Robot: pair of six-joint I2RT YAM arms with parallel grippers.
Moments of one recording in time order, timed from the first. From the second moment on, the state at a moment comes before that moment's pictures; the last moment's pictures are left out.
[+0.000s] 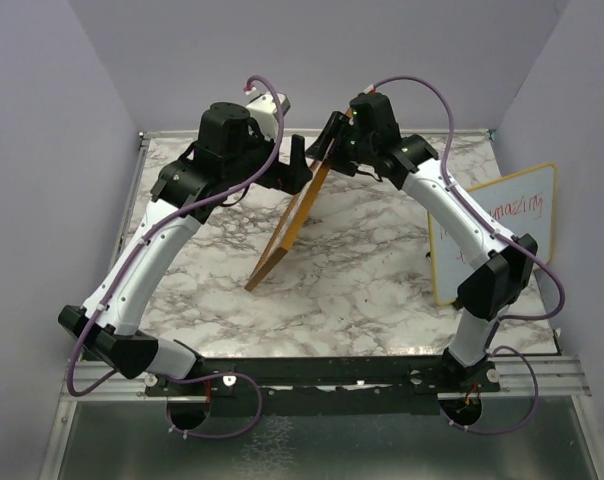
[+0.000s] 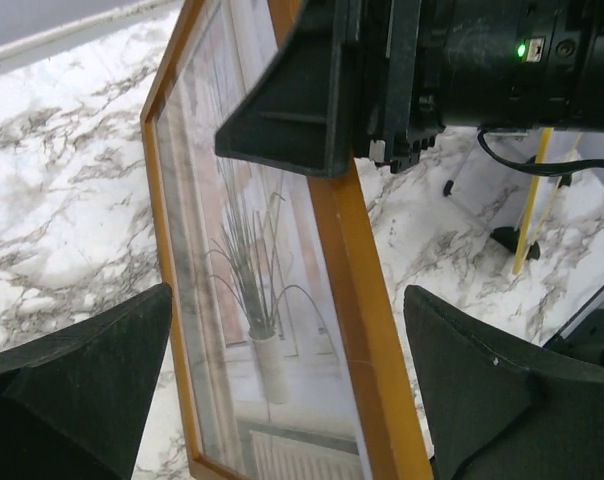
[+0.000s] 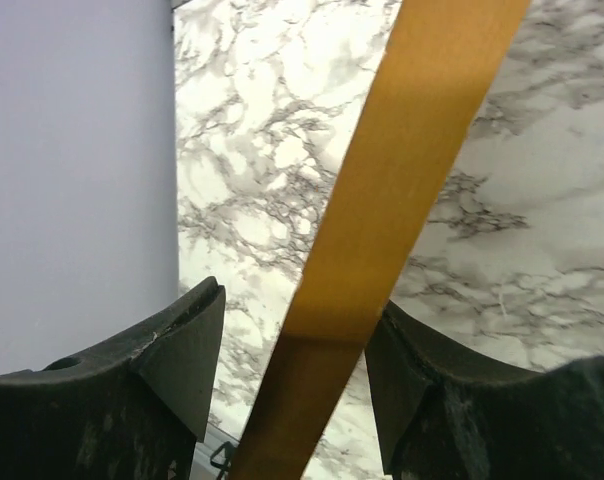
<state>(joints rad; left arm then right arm) -0.55 1.42 1.73 -0.75 0.18 -0.17 0.59 1.82 1.92 -0.64 -0.03 0.83</state>
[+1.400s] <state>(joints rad) -0.54 1.43 1.28 -0.56 -0.27 -0.48 0.42 1.59 1.00 0.02 -0.44 0.75</state>
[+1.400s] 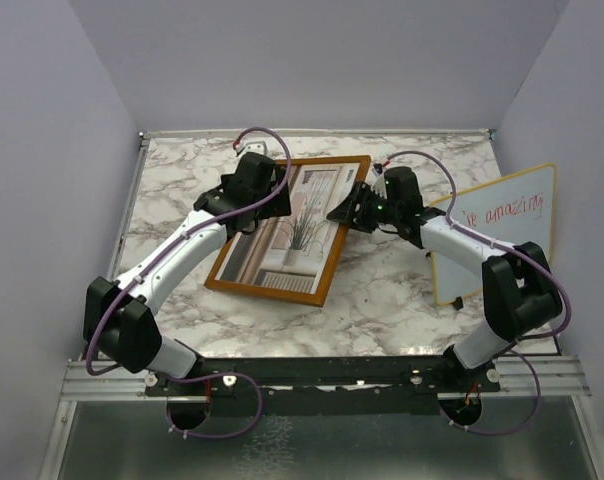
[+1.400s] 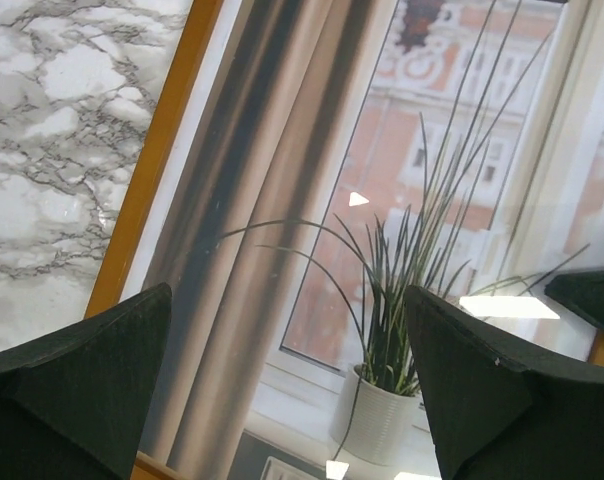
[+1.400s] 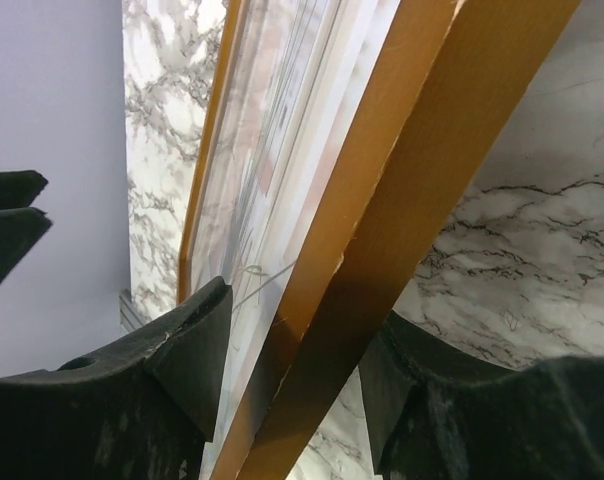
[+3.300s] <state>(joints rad) -0.49 0.89 1.19 -0.52 -0.44 -0.42 0.42 0.81 1.06 -0.34 0.14 0.41</state>
